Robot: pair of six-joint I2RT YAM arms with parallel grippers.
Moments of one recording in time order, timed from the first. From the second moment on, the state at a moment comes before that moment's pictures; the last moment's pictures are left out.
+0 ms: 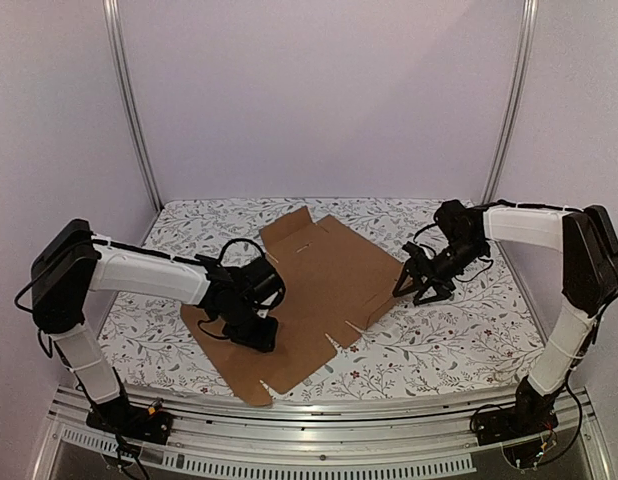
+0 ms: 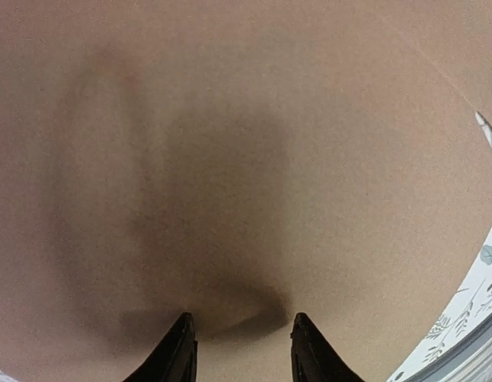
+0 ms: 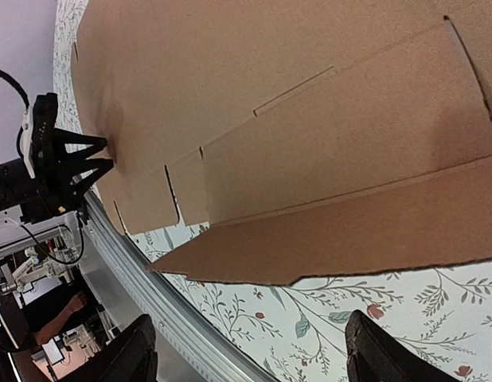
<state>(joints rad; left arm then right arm) -0.87 1.74 0.99 -0.58 0.01 -0.52 0.35 1.76 1.20 -0.86 -0.69 0.18</state>
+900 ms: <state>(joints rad) -0.87 1.72 1.38 -0.42 0.02 -0.52 0.13 1.49 1.21 -0.90 -0.47 0.01</state>
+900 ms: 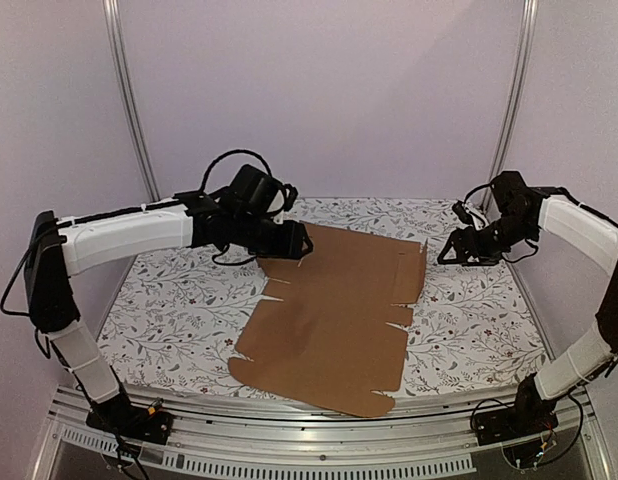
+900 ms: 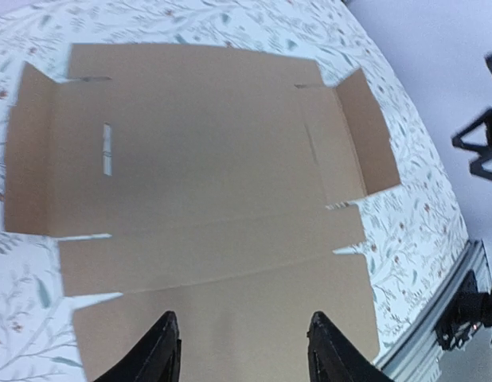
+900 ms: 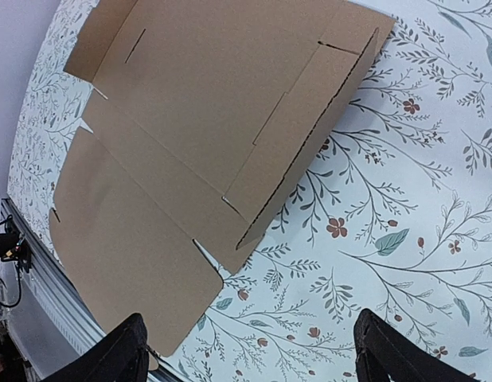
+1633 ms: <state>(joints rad) -0.51 2.30 1.91 -0.67 0.02 -0.36 0.13 1.33 1.07 -0.87 -0.56 -0.15</state>
